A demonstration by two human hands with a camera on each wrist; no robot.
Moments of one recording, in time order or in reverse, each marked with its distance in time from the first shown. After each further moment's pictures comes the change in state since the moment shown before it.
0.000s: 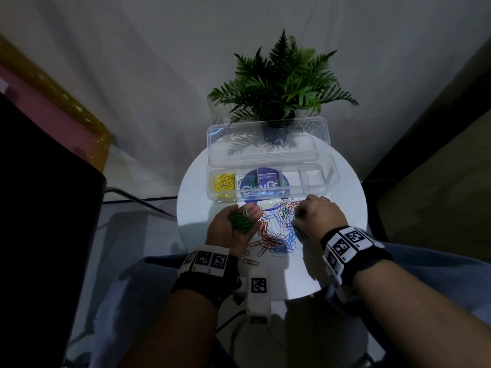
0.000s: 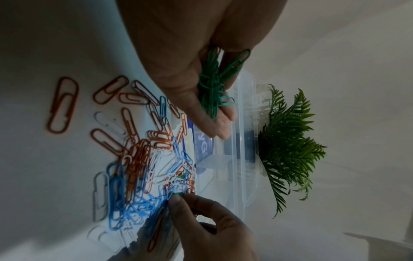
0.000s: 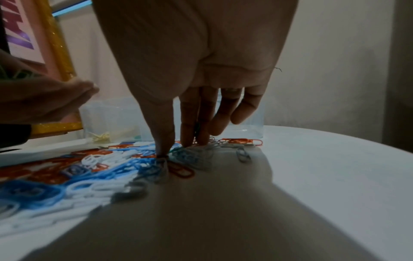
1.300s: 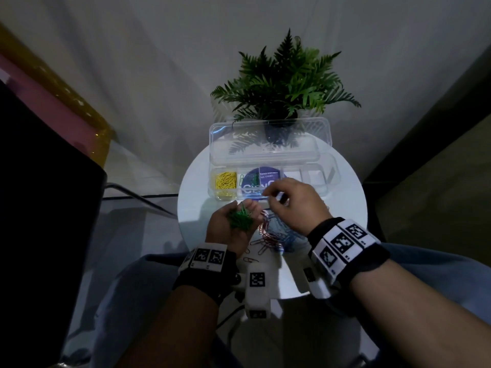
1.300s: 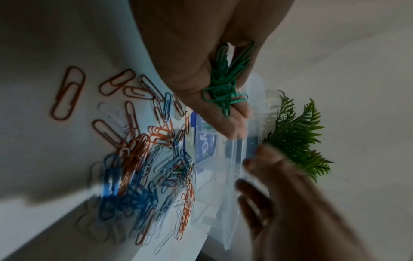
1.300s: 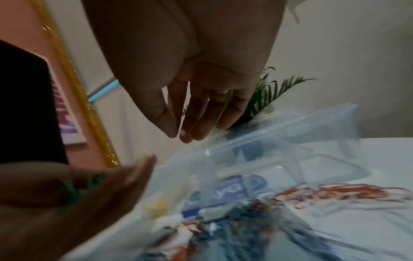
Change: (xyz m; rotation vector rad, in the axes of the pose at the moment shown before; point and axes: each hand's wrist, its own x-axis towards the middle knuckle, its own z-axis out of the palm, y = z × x) left_hand -0.003 0.002 -0.001 -0.147 -0.123 -0.014; right_hand -0.010 -0.053 -0.038 0.447 0.149 -0.253
